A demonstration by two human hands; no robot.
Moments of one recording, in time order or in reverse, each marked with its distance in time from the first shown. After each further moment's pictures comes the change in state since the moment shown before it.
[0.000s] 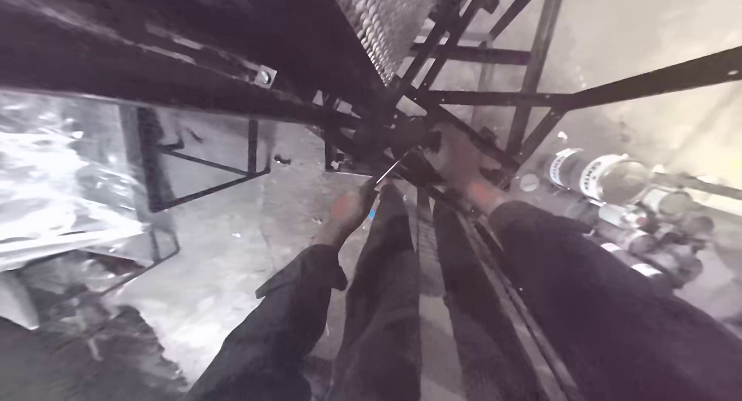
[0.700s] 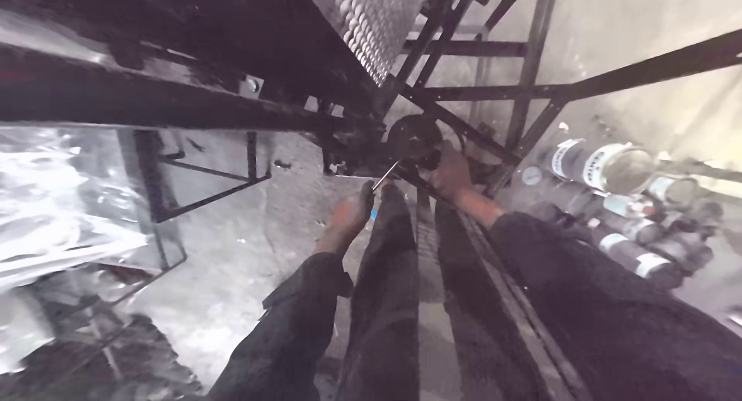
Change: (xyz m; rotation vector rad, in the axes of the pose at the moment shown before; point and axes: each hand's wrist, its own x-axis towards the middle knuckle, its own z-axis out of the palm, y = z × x) left_hand -0.001 0.005 0.005 0.085 0.014 -0.043; right_hand -0.006 -0.011 0.012 0.125 -0.214 0.350
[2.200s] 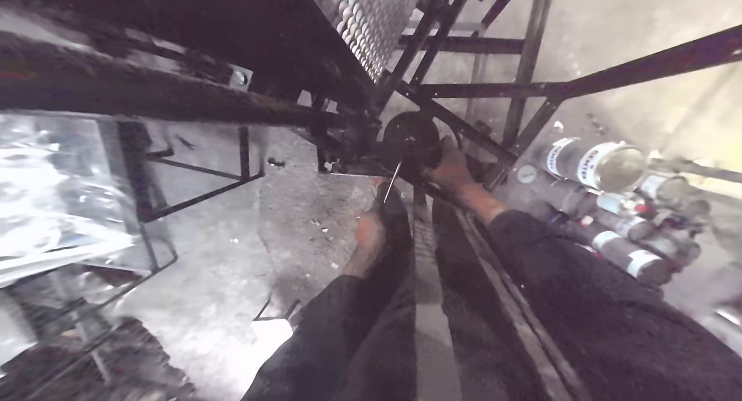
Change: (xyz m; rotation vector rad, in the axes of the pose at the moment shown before) left_hand -0.039 0.074 0.018 -0.214 -0.054 -0.303; right_hand 0.006 0.018 -0.002 0.179 -0.018 -0.093
